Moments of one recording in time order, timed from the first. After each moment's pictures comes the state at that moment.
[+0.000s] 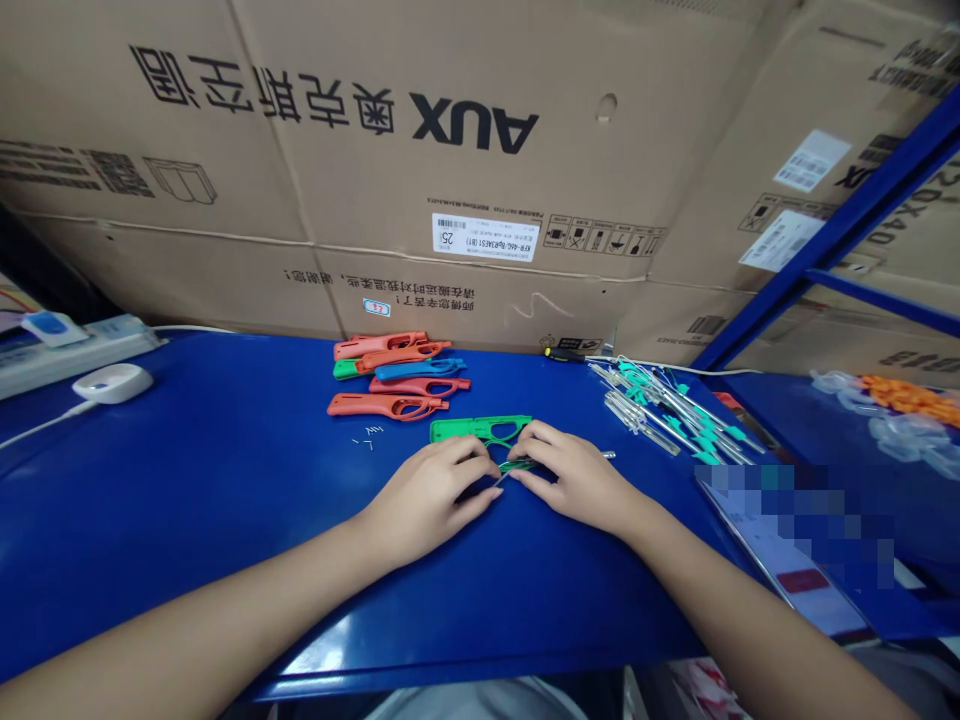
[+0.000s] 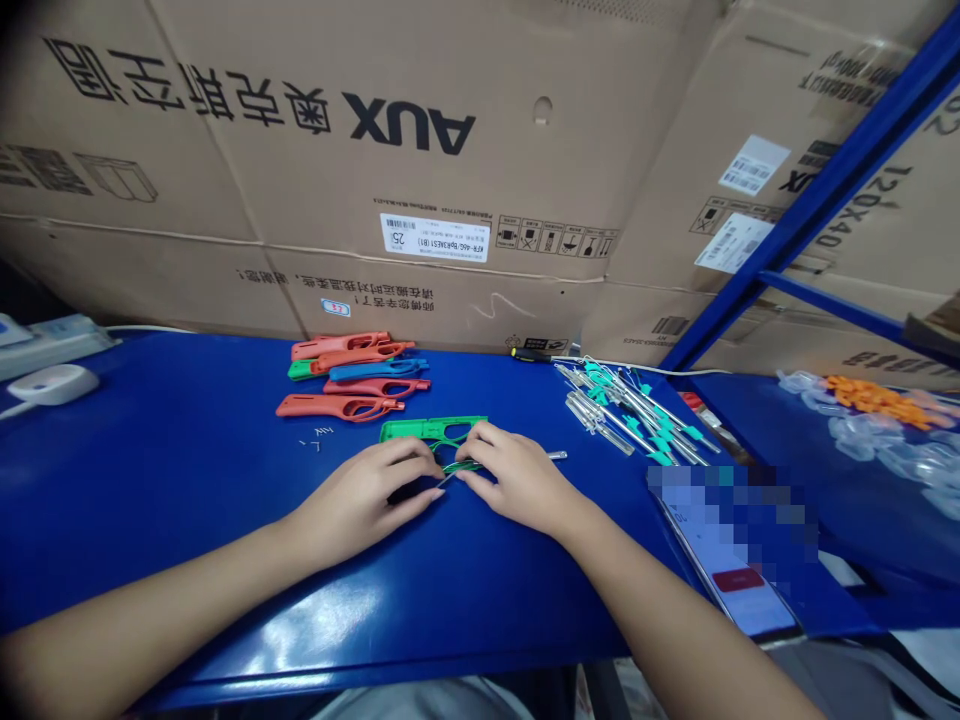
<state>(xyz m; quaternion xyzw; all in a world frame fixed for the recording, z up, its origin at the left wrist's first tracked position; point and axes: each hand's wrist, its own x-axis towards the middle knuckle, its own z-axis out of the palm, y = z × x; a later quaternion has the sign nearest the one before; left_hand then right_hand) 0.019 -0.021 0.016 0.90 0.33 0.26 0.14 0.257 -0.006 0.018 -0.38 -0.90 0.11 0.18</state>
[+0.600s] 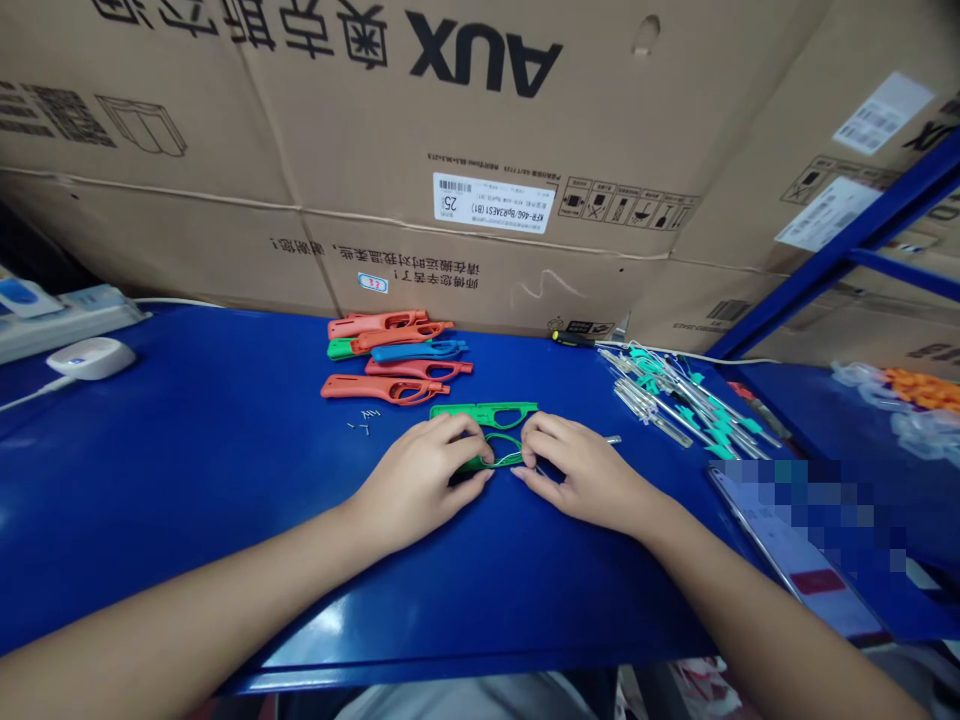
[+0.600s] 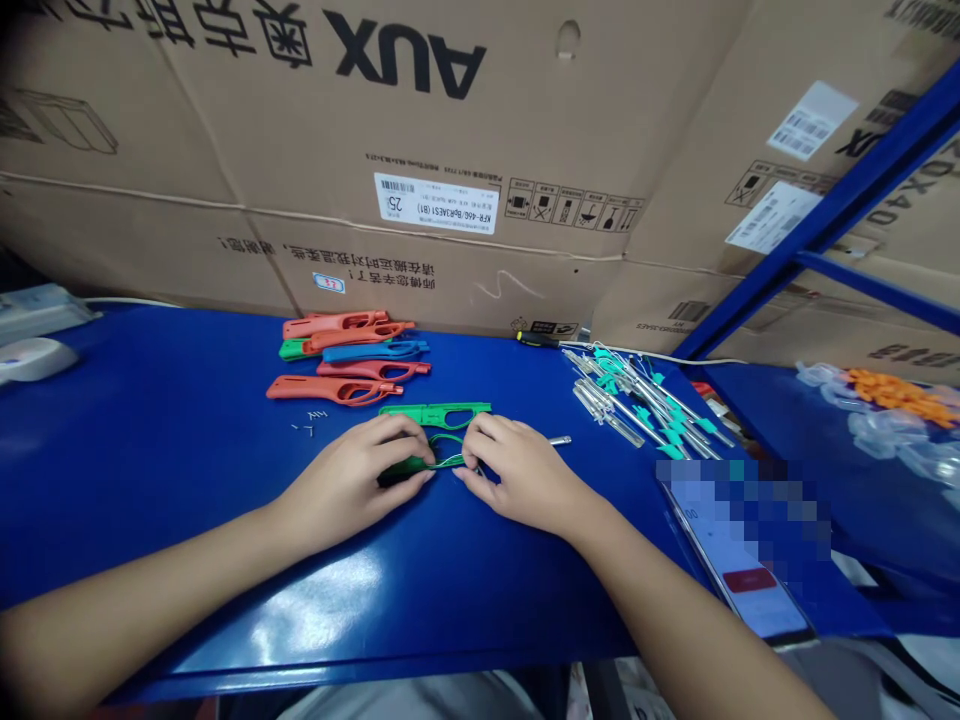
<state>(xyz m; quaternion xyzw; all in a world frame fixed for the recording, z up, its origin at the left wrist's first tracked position) 0.015 -0.018 0.016 0.88 0.37 0.26 0.14 0.255 -0.008 0.029 -0.37 -0.91 0.13 0.16</state>
